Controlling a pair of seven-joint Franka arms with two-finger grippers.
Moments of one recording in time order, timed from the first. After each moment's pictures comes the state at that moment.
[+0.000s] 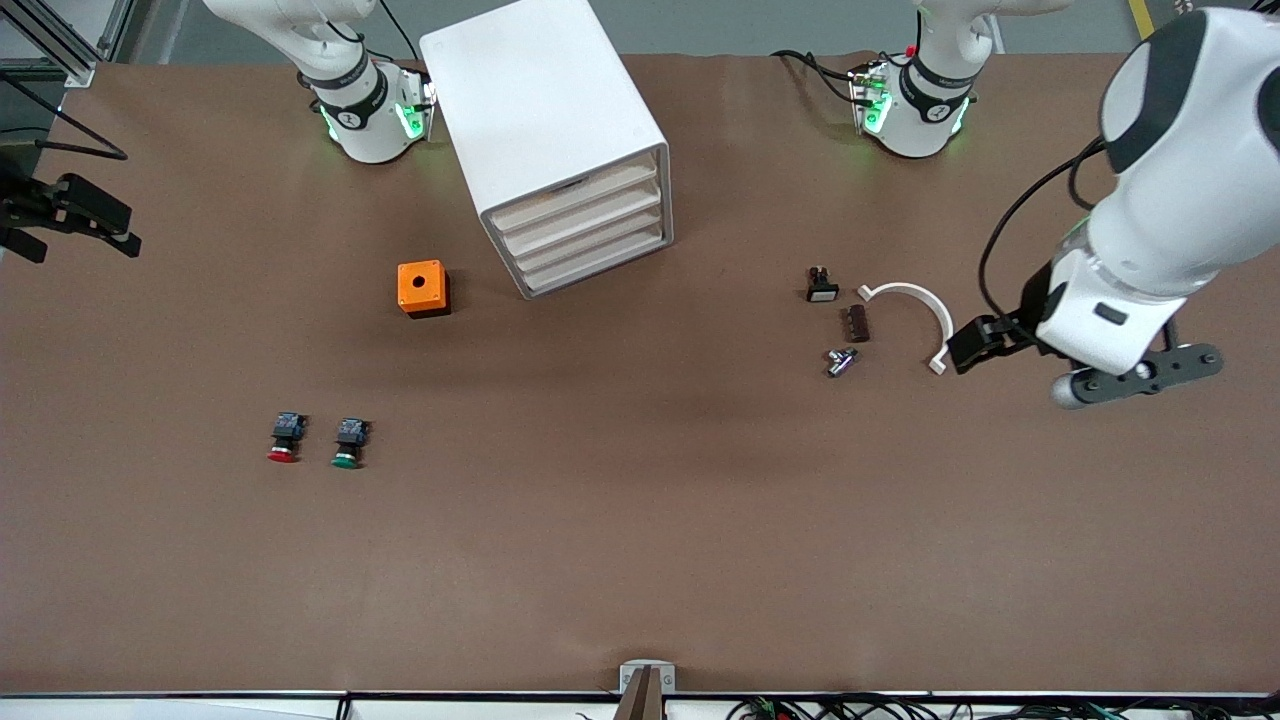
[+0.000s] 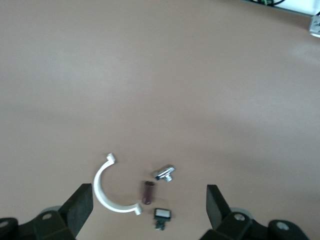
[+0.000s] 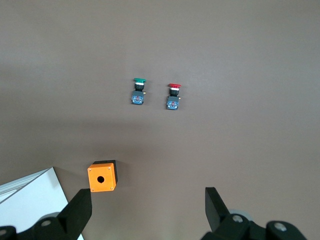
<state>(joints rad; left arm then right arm) -0.03 0.26 -0.24 -1.34 0.07 1.62 -0.47 0.01 -0.04 -0.05 -1.56 -0.01 1.52 -0.10</state>
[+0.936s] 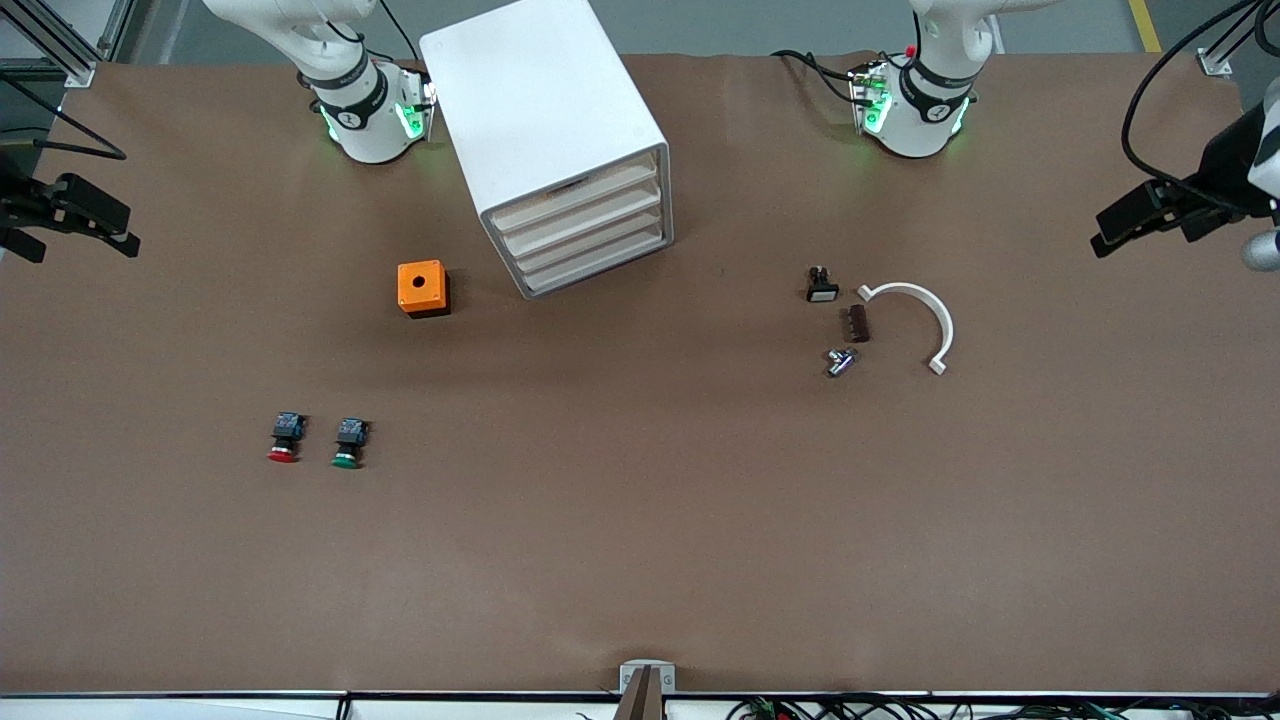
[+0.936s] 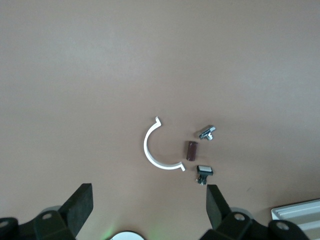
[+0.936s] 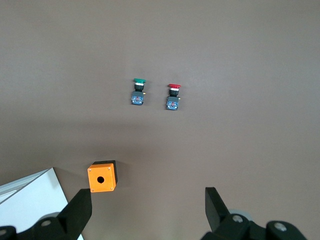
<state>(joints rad) 0.10 -0.03 -0.17 -1.52 -0.01 1.46 -0.24 0.01 -0.04 -0.05 -1.55 -0.01 1.52 -0.10</state>
